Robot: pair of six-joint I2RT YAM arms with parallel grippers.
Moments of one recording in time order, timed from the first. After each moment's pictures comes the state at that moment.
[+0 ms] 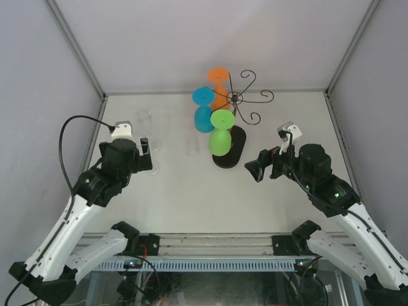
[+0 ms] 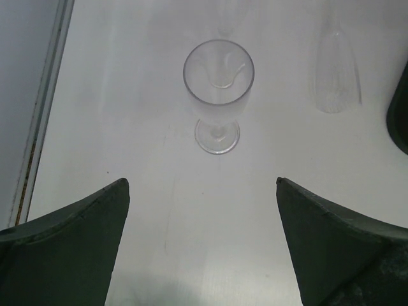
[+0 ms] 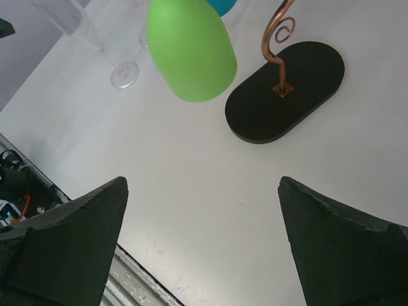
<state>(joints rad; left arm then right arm) -0.53 0.81 1.04 -0.87 -0.56 -0.36 0.56 0.69 0.88 -0.54 -0.13 0.25</state>
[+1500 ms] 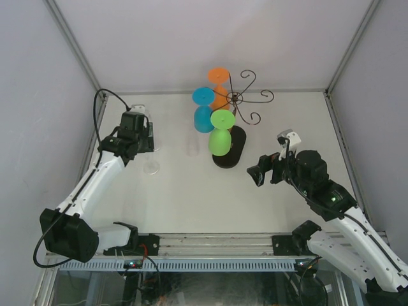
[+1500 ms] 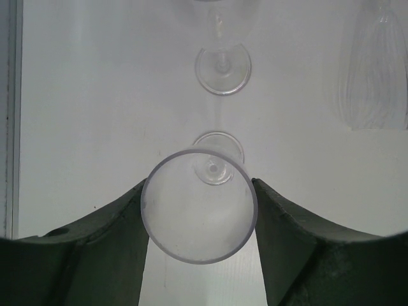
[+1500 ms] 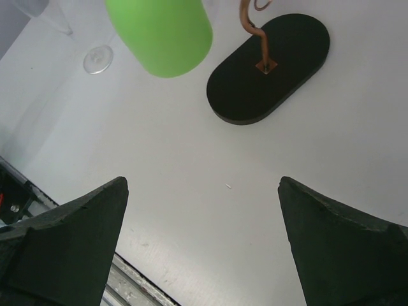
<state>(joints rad) -0.27 1.24 1.10 -0.66 -0.33 -0.21 0.56 0.66 0.79 -0.54 -0.10 0.25</state>
